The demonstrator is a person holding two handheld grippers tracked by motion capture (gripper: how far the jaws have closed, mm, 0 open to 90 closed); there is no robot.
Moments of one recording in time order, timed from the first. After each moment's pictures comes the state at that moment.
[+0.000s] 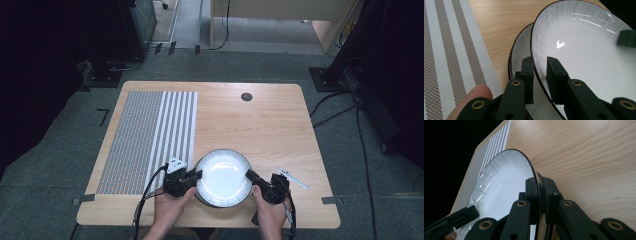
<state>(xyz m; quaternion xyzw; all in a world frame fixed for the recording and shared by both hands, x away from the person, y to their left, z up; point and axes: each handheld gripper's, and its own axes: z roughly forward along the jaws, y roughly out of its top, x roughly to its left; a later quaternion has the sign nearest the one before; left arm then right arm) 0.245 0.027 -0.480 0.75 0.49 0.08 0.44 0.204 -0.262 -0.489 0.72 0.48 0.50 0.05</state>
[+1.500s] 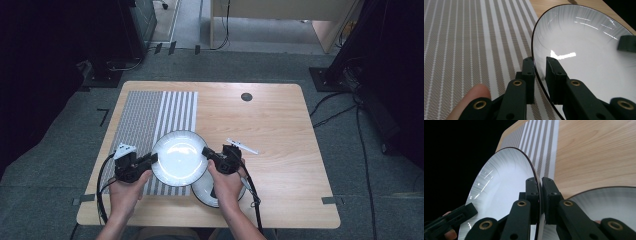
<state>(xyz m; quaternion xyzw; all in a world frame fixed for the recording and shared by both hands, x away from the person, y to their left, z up) 0.273 0.144 -0.445 0.70 0.55 0.15 0.44 0.283 -0.145 -0.458 0.67 0.54 0.51 0.01</state>
